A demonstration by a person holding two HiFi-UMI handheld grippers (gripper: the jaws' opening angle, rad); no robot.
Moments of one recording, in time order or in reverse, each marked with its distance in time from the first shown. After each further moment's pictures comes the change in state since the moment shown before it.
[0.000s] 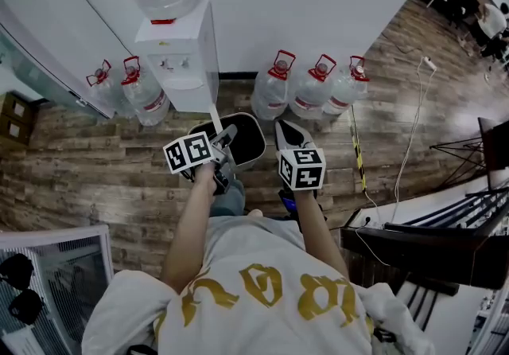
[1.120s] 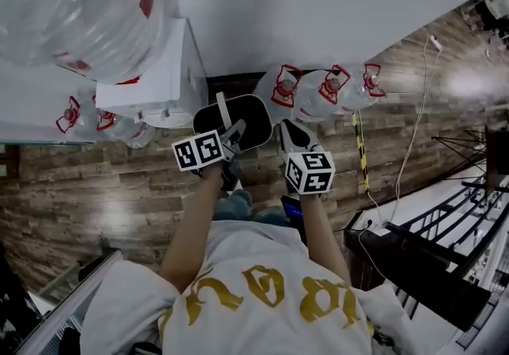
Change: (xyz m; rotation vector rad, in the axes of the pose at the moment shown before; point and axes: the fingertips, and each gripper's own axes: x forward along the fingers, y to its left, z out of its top) left arm 0.244 0.093 0.190 0.006 0.180 -0.010; right arm 0.273 -0.114 0.063 0.134 0.118 -0.066
